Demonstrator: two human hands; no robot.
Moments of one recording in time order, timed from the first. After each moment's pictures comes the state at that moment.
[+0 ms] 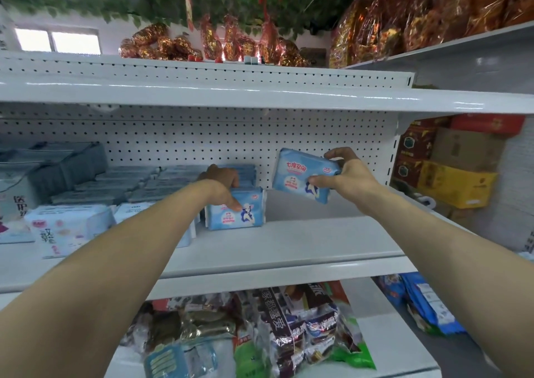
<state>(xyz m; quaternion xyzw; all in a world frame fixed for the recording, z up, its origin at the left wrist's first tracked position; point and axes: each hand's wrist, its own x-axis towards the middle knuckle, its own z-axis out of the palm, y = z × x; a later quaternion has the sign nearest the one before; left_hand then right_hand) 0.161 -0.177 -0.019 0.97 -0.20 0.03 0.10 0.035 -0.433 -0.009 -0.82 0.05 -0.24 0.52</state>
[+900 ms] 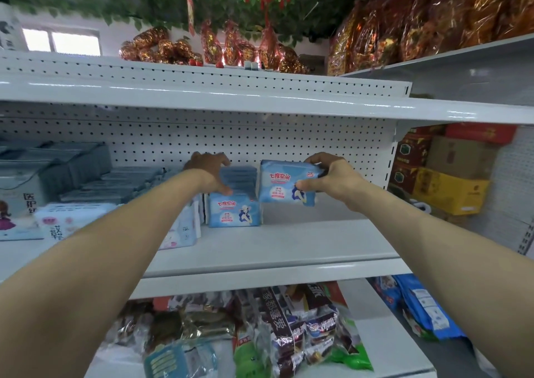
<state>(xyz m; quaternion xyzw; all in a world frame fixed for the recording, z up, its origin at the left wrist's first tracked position) 0.161 -0.144 0.004 0.97 -0.18 0.09 0.15 0.040 -0.410 0.000 -0.86 0.01 -0.18 0.48</state>
